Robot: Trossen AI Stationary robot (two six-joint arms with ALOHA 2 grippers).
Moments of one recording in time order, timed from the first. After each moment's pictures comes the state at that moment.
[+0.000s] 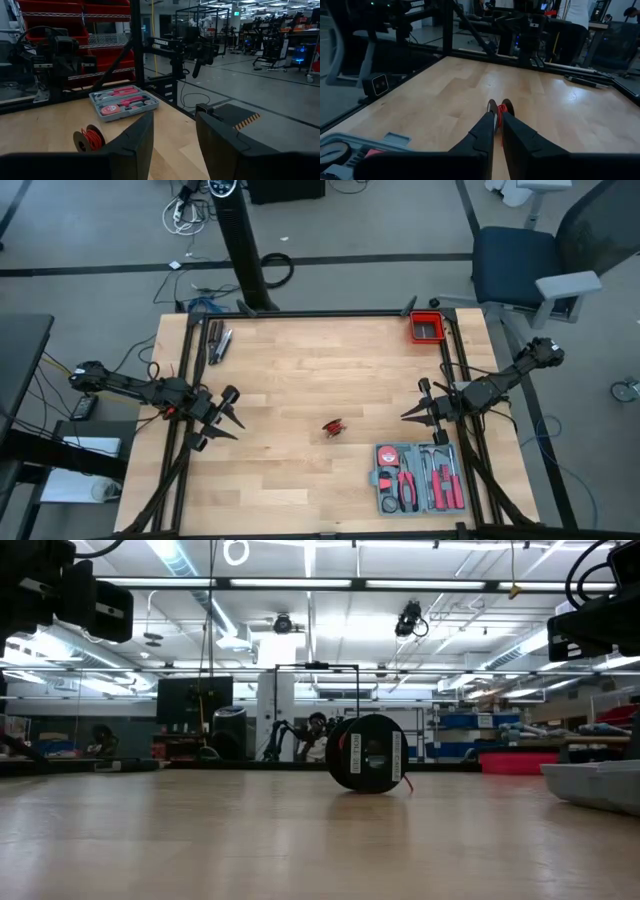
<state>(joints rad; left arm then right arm) -0.25 0.19 0.01 0.25 0.28 0.01 0.51 0.17 0.01 0.07 0.34 -0.08</state>
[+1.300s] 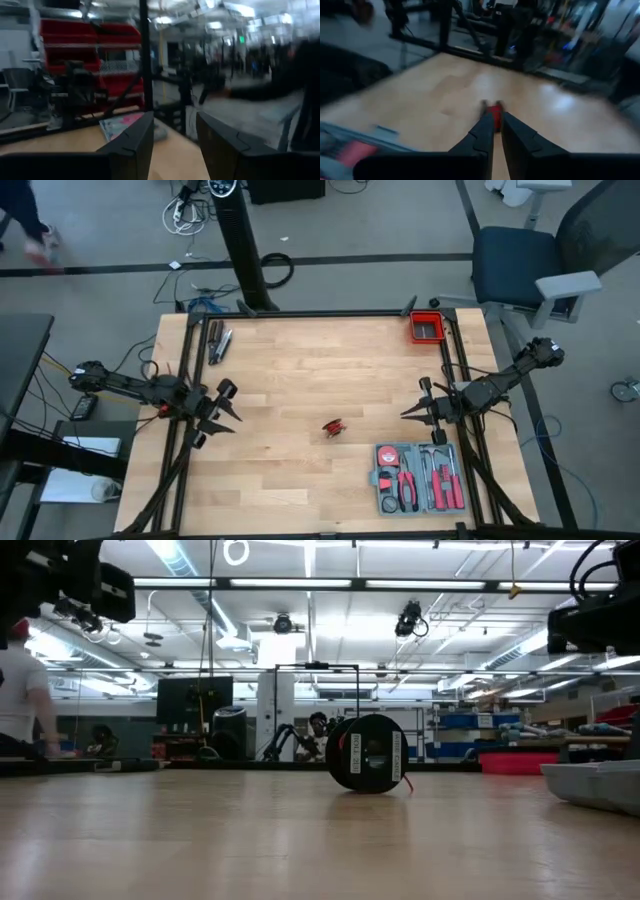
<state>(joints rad) -0.25 0.19 0.01 0.43 0.21 -0.07 0.51 0.17 0.01 0.09 0.38 -0.24</state>
